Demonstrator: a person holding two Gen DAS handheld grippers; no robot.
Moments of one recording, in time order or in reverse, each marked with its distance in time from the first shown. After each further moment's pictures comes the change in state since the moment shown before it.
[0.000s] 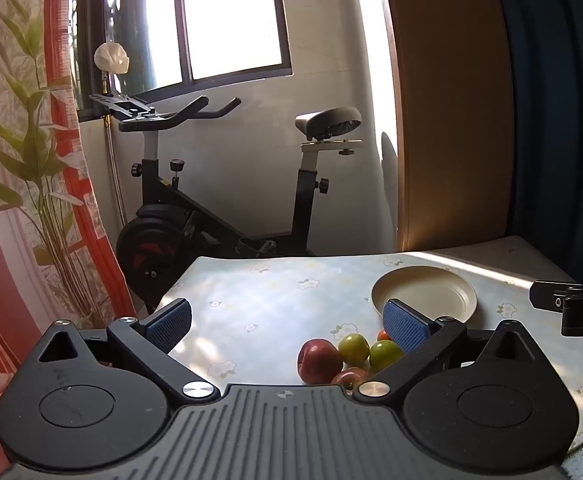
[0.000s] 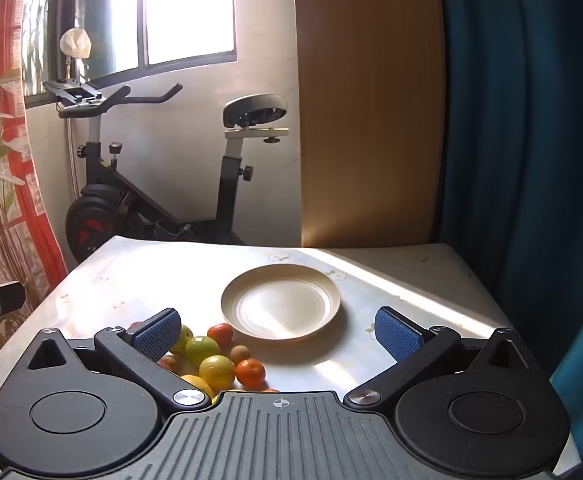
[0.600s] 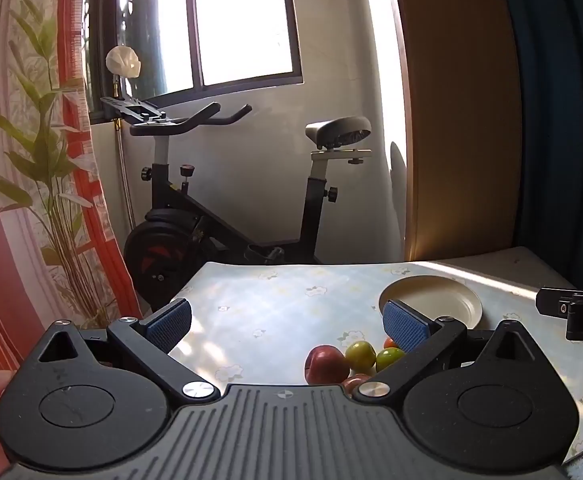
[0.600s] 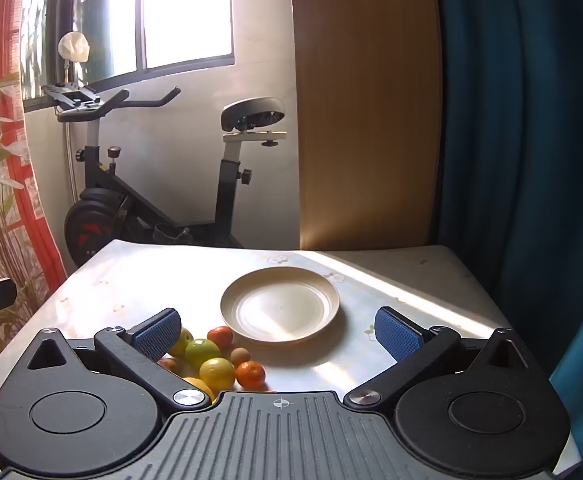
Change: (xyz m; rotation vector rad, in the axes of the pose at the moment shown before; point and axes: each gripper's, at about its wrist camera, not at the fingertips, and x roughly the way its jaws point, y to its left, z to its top) left arm -0.002 0.000 -0.001 -0.034 -0.022 0.038; right arm -0.001 0.000 -0.001 0.005 -0.011 -0.002
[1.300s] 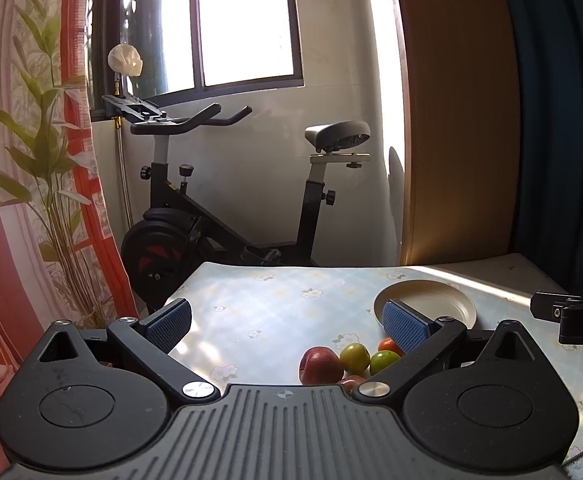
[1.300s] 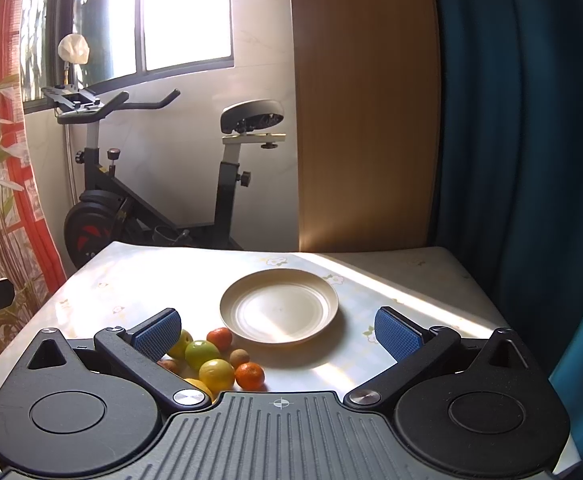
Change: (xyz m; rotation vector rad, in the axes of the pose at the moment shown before) left arm -0.002 0.001 0.001 -0.019 -0.006 -0.008; right arm -0.001 -0.001 -0.001 0.004 -0.004 -0.001
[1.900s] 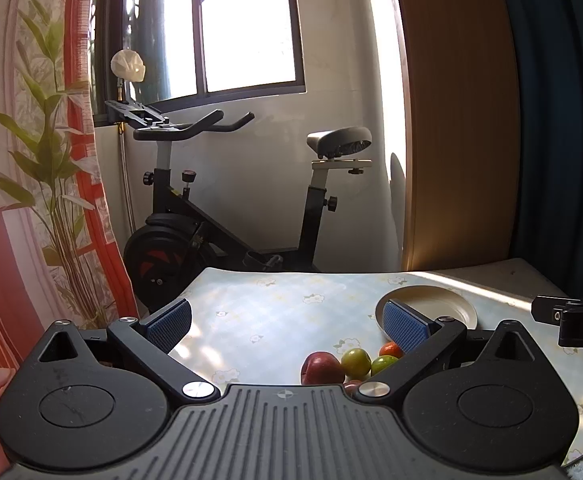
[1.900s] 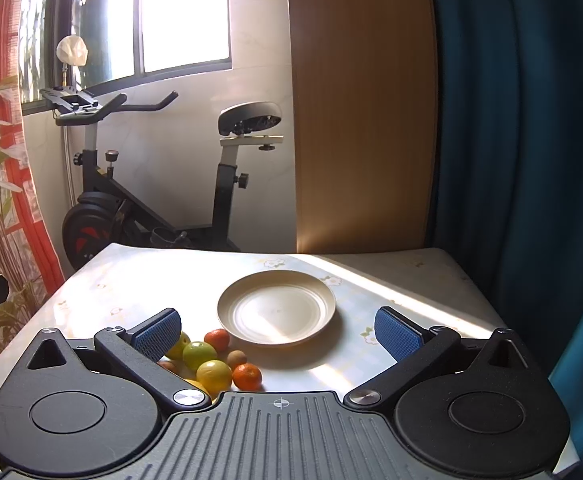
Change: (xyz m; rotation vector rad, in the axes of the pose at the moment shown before) left arm -0.002 -0.002 -0.002 0.000 -0.020 0.009; right arm 0.001 -0.005 -0.001 0.003 -0.007 -0.002
